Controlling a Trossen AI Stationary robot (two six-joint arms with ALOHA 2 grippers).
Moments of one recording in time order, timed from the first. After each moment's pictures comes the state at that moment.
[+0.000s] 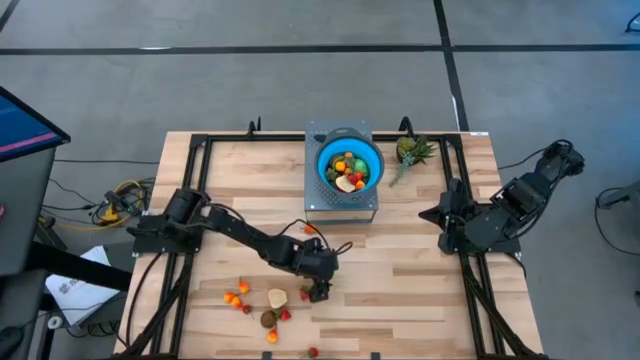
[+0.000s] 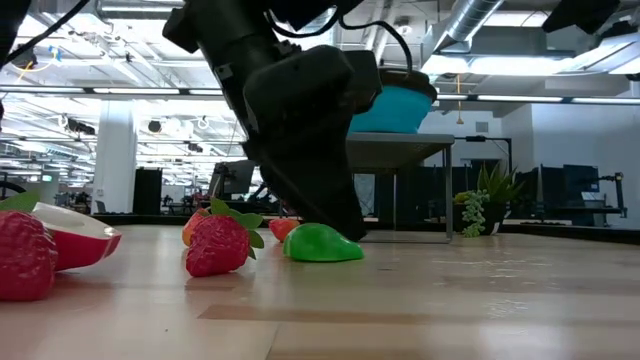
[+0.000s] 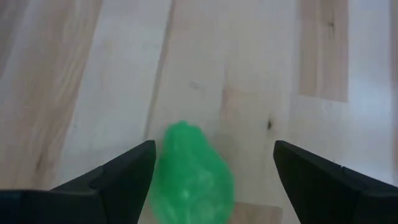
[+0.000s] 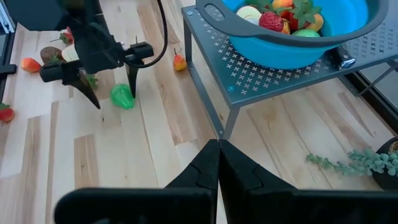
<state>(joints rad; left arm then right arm) -0.32 2.03 1.28 -0.25 -0.16 -0.43 0.67 0.80 0.98 -1.12 0.70 0.75</state>
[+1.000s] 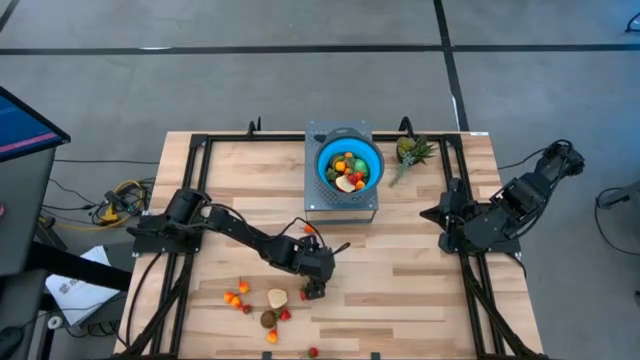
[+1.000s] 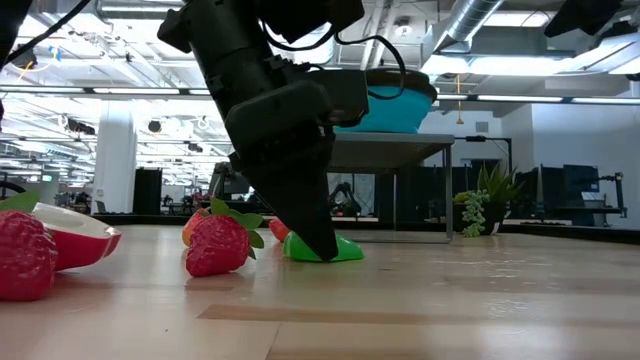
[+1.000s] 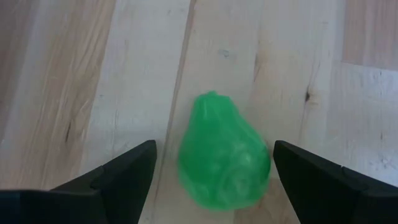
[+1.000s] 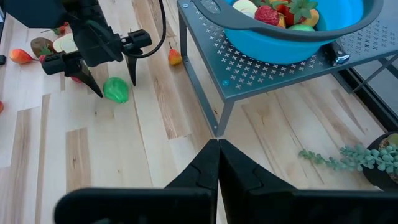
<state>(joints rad) -0.31 2.04 1.28 -0.34 -0.19 -0.42 0.67 0.80 0.98 -1.16 0.70 0.75</state>
